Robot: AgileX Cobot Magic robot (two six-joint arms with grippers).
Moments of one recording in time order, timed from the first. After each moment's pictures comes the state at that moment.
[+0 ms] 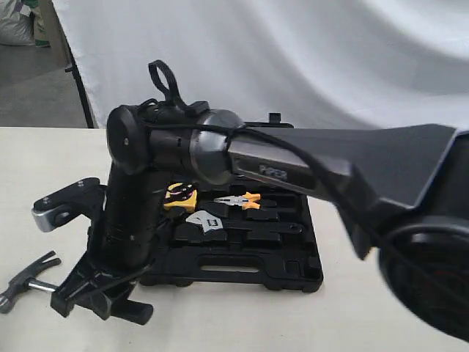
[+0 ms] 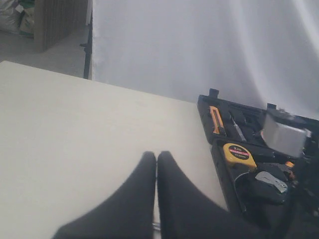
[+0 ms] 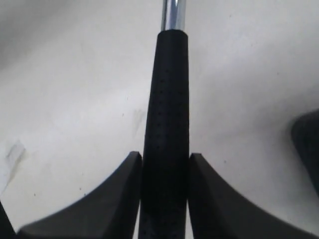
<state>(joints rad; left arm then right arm) 0.13 0.00 -0.01 0.02 0.10 -0.31 1.05 2.25 -1.87 0.35 1.13 -0.32</state>
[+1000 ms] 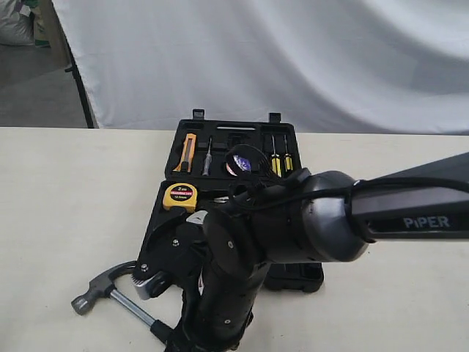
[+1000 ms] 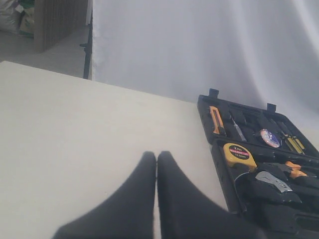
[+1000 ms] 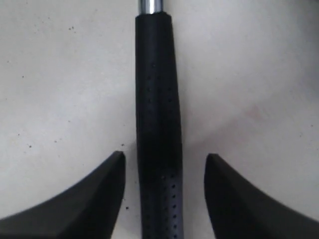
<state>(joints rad) 0.13 0.00 -0.01 0.02 0.10 -0.31 1.05 1.94 -1.14 0.20 0.67 -0.16</state>
